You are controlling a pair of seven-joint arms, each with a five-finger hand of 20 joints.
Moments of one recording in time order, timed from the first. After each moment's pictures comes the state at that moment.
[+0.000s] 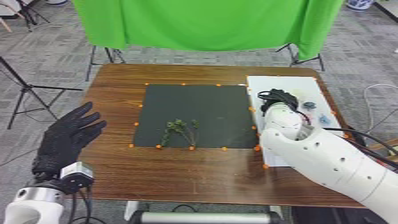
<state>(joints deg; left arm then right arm) 135.1 -66.3 -106.1 -132.7 47.9 9.8 3.3 -51.2 -50.8 28.7 -90.0 -110.9 -3.2 64.0</state>
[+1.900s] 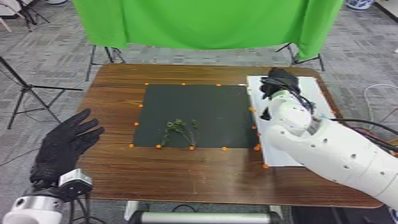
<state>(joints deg) 139.1 -66.1 -106.3 -133.8 47.7 11.6 5.3 -46.5 -47.4 25.7 -93.8 -114.7 9.0 58.1</state>
